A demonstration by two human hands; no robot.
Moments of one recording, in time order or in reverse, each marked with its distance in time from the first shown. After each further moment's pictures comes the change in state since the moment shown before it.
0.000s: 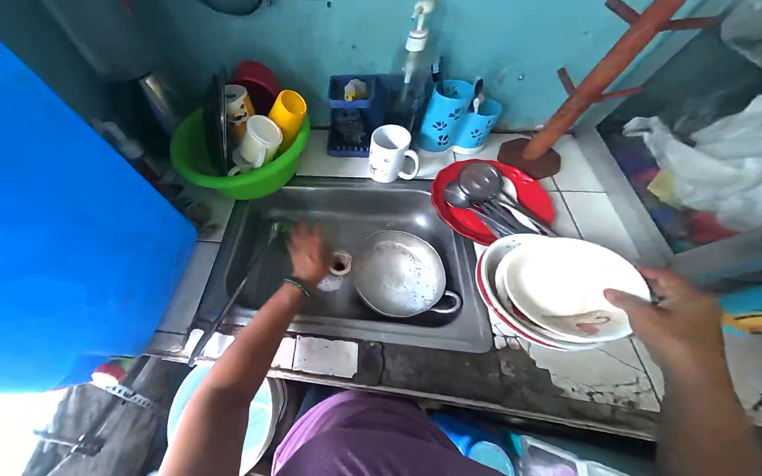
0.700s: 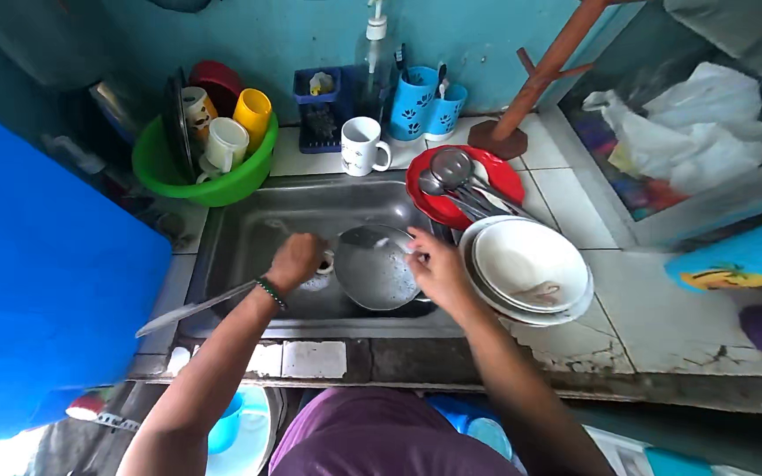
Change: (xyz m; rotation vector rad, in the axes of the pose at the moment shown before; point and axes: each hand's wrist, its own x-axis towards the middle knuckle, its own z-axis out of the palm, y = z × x) left_hand -0.016 0.047 -0.050 0.041 -0.338 0.102; right_hand -0.035 -0.123 0.149 -0.023 -0.345 -0.309
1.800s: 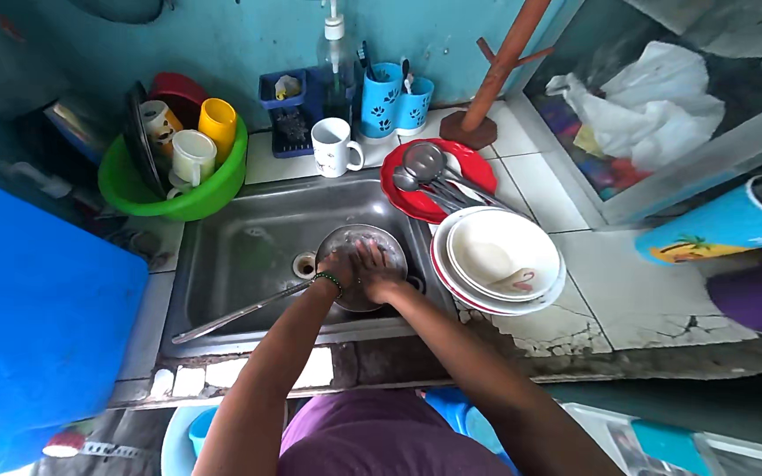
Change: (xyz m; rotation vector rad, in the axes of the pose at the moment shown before) left_hand 0.068 0.055 0.095 0.195 -0.382 -0.147; right_hand 0.039 0.040 0.083 -0.498 -0.704 0.104
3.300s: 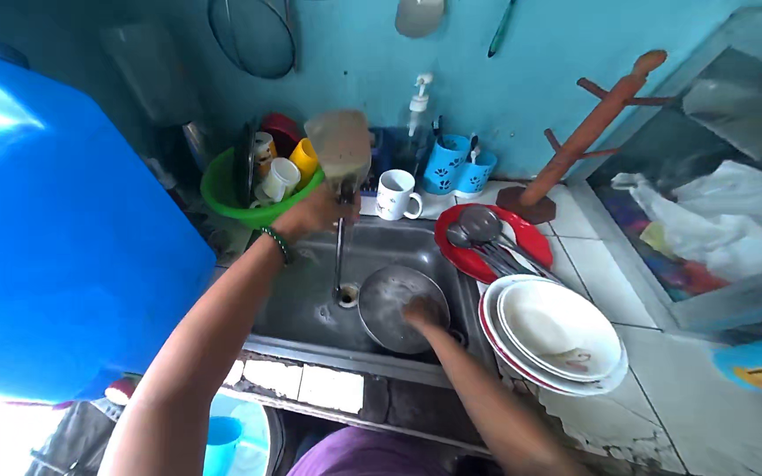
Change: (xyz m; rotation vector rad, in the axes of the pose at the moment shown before) left_hand -0.120 -0.081 -0.171 -0.741 0.386 0.457; right_hand 0.004 -0.008 -0.014 0.595 0.157 0.307
